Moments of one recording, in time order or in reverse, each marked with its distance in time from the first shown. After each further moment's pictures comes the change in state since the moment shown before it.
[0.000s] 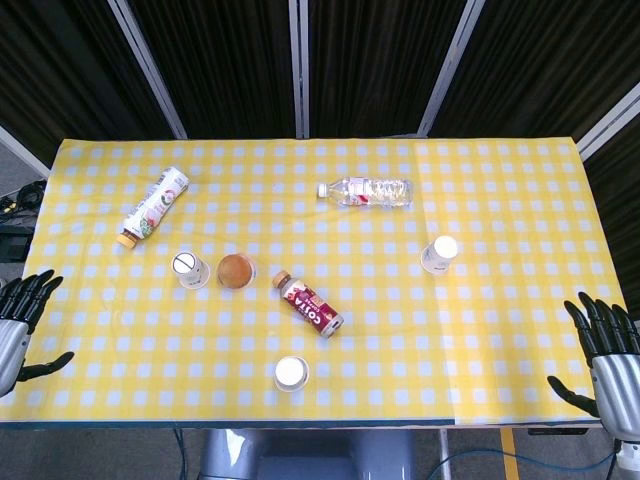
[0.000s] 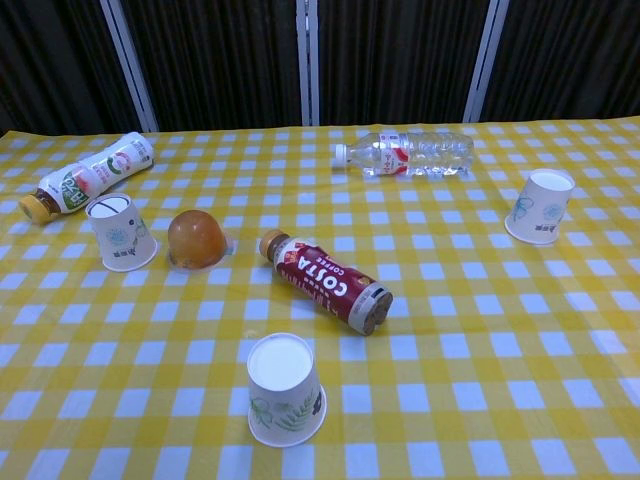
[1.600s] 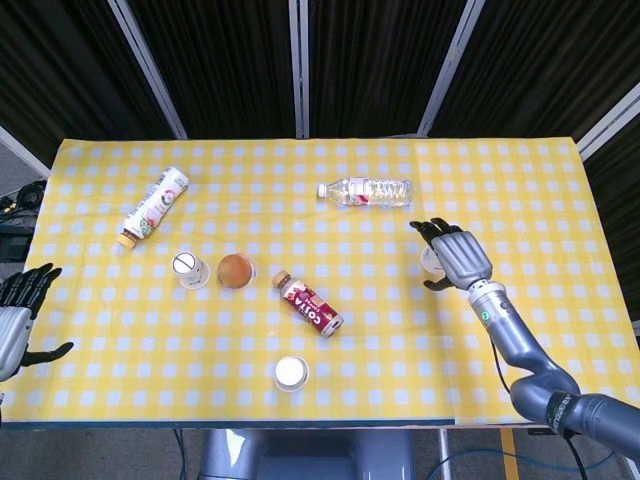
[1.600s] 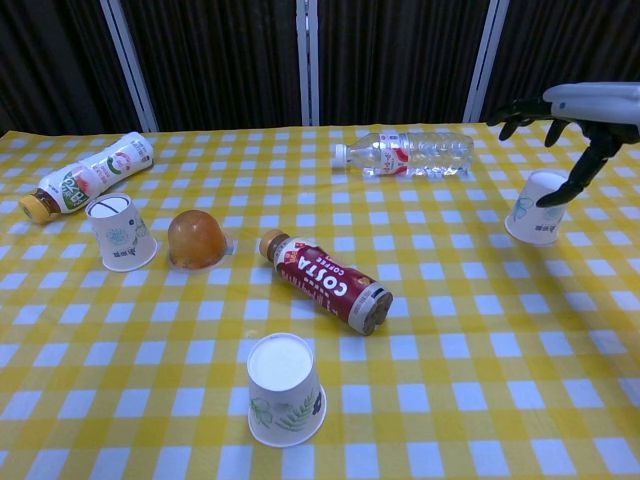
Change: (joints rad) left arm -0.050 -0.019 -0.035 0.026 -0.131 -0.129 0.005; right arm 0.709 -0.343 0.240 0.363 0.504 -0.835 -0.070
